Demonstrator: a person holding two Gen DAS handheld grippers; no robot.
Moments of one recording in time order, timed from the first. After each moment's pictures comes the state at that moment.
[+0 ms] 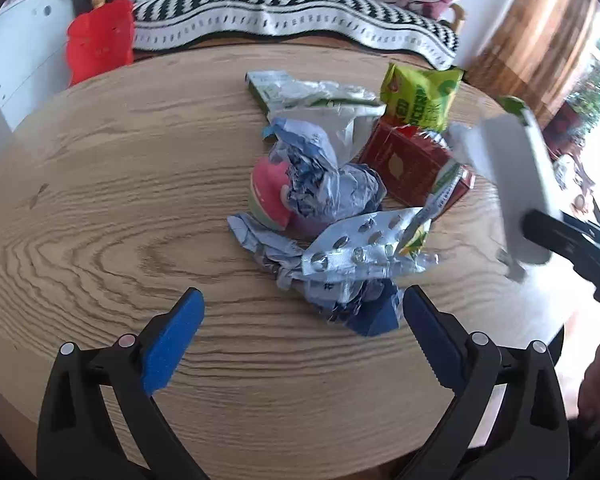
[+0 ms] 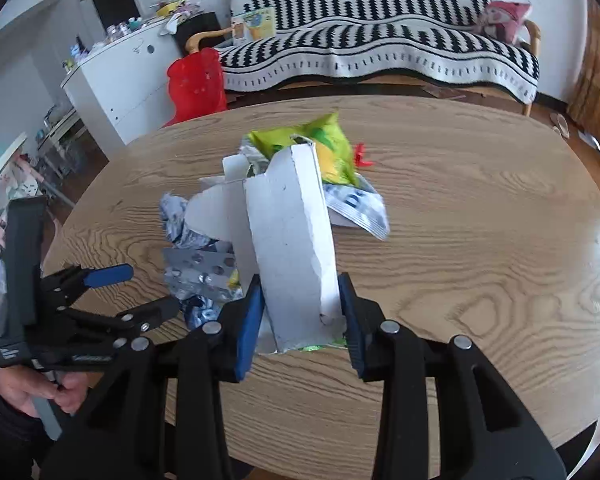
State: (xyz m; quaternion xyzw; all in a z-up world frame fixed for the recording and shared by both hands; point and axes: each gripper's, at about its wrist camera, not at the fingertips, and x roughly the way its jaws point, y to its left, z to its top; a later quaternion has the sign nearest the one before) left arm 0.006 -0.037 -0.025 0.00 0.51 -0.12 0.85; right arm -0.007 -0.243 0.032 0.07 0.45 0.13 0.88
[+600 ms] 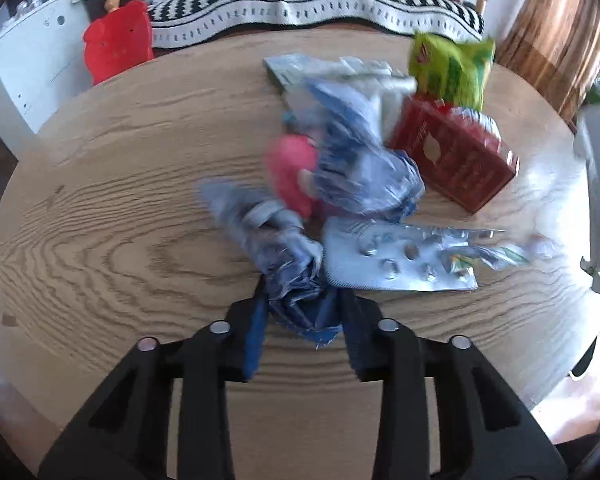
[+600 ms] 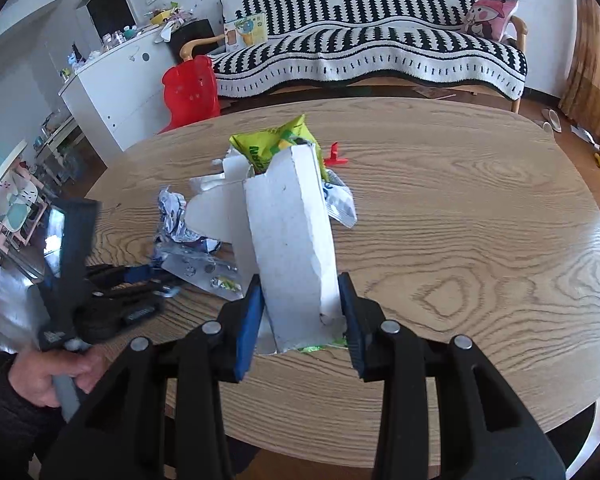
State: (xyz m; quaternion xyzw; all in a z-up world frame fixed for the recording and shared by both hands) left arm 0.013 -0.041 -0.027 0.04 0.51 -0.06 0.85; right arm -0.035 -0.272 0.047 0.08 0.44 0.12 0.89
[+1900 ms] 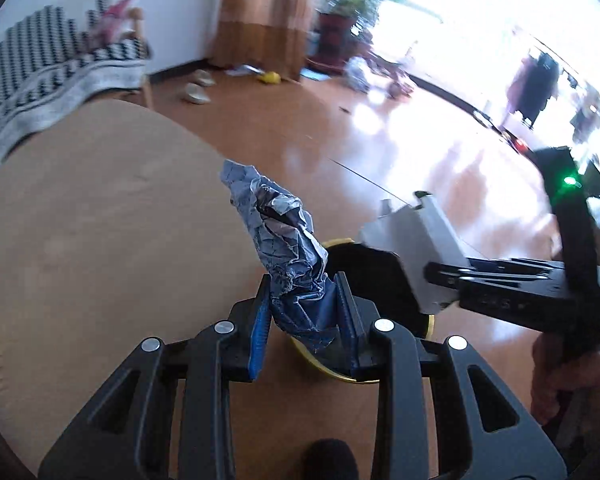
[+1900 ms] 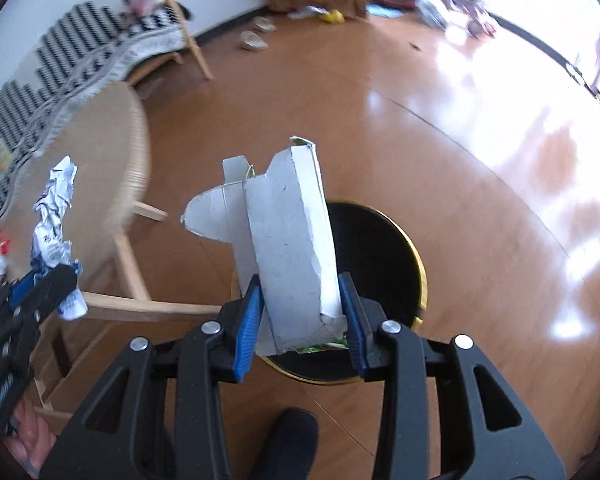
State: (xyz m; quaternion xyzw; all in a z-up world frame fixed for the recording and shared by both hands) left arm -0.171 -0.517 -0.035 0.15 0.40 -0.48 0.77; right arm -0.305 -0.685 -0.072 0.28 0.49 -0.29 0.77
